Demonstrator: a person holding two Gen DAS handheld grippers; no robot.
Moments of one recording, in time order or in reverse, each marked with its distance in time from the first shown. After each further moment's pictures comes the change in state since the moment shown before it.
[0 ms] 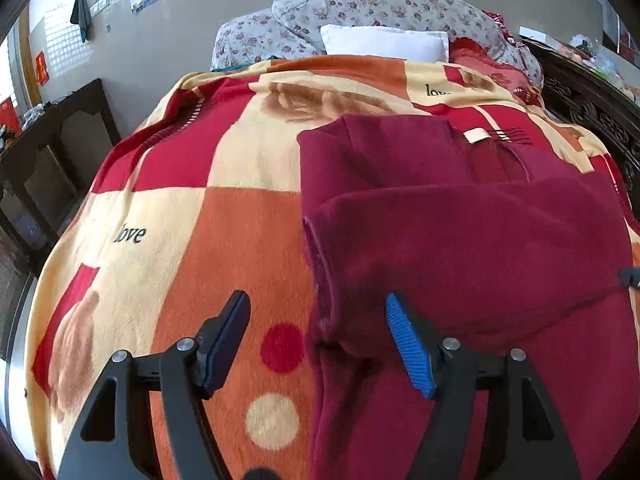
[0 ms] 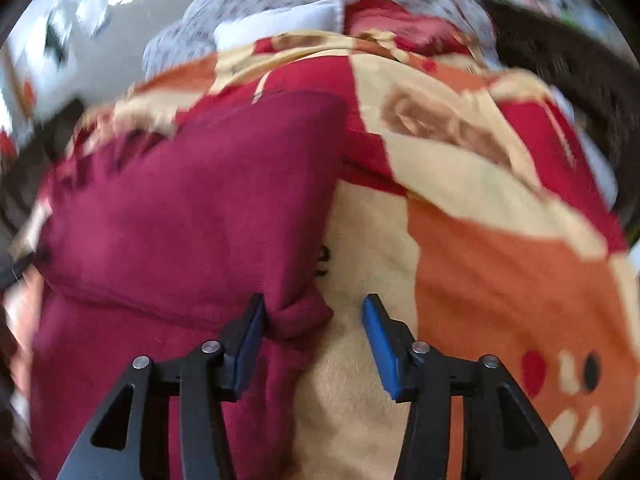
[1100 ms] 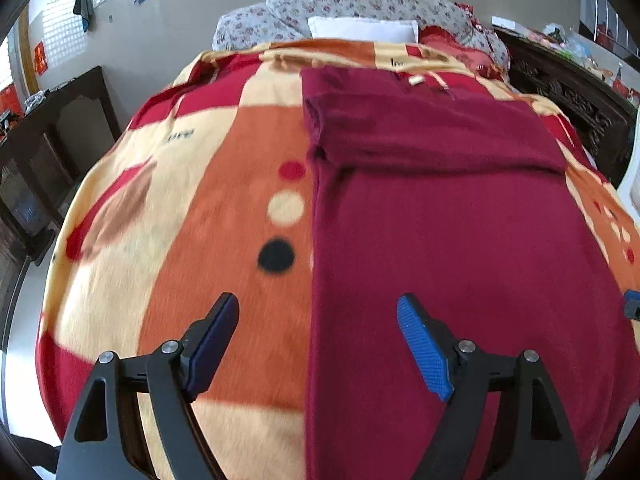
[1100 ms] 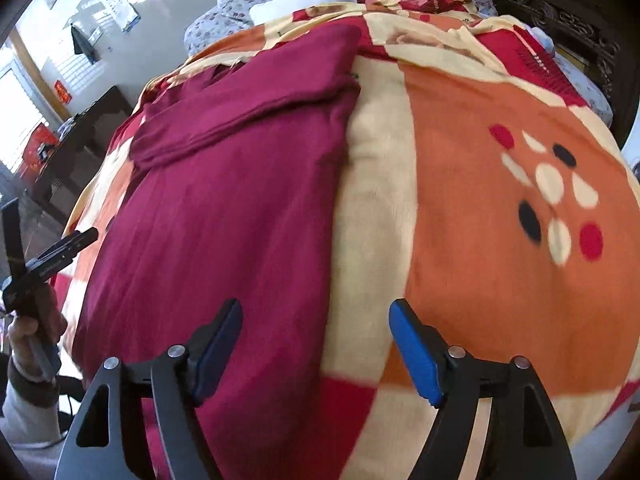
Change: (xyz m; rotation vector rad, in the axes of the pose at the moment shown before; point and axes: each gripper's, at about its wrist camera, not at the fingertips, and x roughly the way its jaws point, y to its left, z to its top) left arm -0.105 0.017 -0.129 0.016 0.051 -0.070; right arm -0.103 0.008 -0.165 0.015 0.112 0.166
